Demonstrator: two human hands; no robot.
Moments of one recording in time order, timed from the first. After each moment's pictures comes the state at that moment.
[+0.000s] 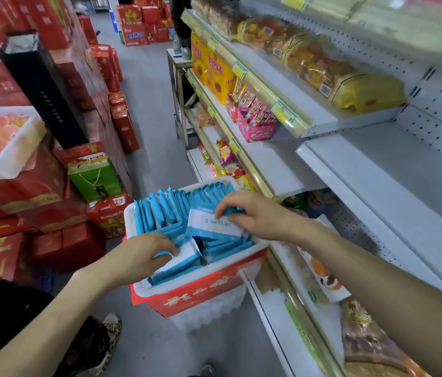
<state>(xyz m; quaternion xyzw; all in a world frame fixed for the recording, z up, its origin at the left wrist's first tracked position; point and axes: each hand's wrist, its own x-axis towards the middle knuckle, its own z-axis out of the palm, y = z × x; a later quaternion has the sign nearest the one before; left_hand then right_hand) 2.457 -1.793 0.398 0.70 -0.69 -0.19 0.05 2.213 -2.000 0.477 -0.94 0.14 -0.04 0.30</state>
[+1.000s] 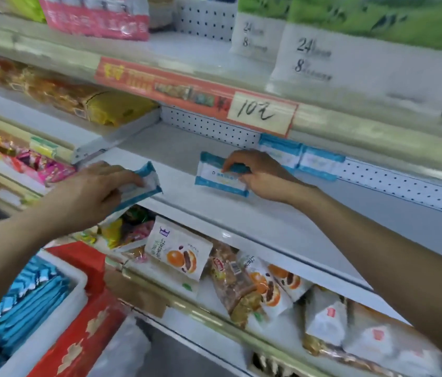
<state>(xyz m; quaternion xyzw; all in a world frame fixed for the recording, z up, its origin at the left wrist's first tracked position) 2.198 -2.014 0.560 0.43 -0.89 0.01 0.12 1.820 -2.025 0.566 -0.81 0.54 -0.20 0.14</state>
